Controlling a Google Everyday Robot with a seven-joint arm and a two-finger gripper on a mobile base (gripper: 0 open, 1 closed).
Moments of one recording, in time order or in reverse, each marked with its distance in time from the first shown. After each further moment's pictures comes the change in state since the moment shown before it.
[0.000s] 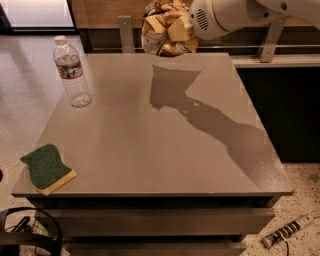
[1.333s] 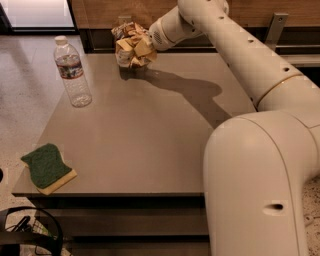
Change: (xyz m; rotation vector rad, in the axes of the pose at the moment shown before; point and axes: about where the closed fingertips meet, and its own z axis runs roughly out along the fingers) arm 0.007 -0.029 0.219 -0.218 0.077 -0.069
